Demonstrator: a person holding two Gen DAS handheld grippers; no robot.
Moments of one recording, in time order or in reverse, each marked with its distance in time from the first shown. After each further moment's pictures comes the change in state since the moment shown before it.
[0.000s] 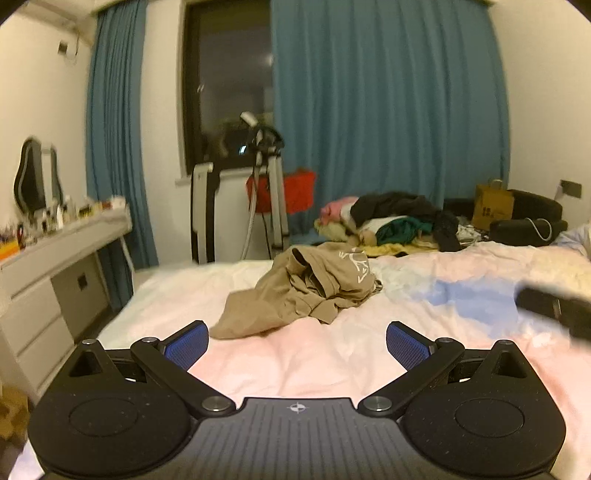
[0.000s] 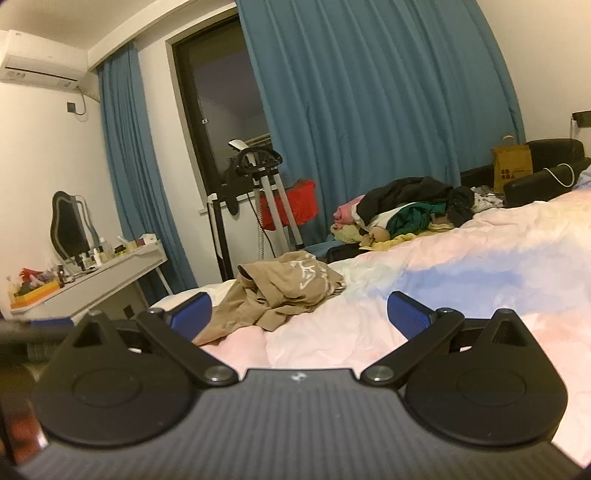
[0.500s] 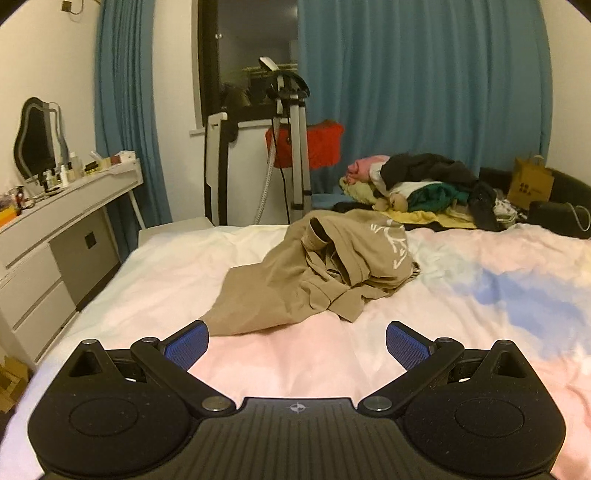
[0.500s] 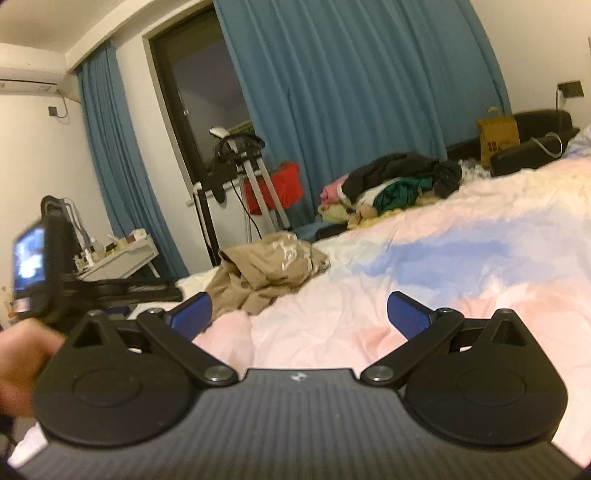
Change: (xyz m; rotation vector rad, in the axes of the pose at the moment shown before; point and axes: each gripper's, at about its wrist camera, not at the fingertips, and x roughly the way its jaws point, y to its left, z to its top) left arm 0.153 -0.001 0.011 -0.022 0.138 0.063; right arm 0.011 -0.028 -0.012 0.072 0.067 -0.021
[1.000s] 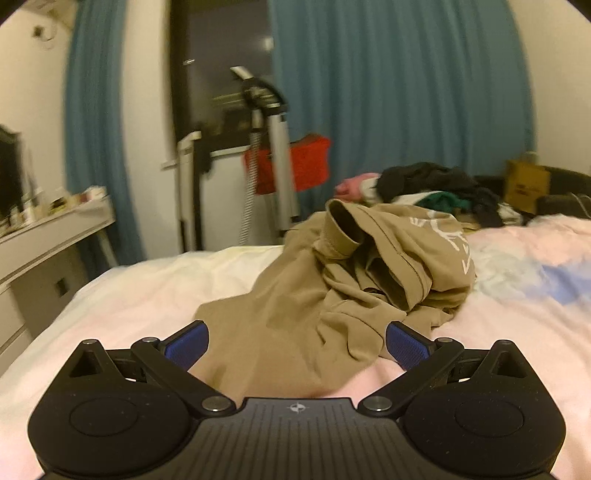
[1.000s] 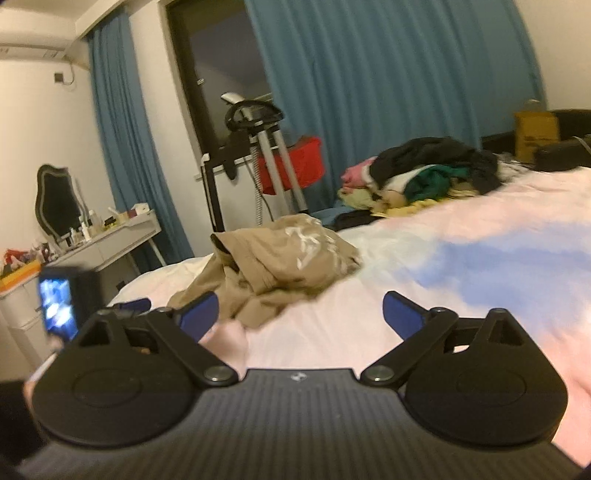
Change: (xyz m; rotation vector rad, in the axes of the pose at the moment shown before) left arm 0.176 0.029 -0.015 0.130 -0.163 -0.086; right arm 0.181 0.025 -0.001 -0.090 0.051 0.058
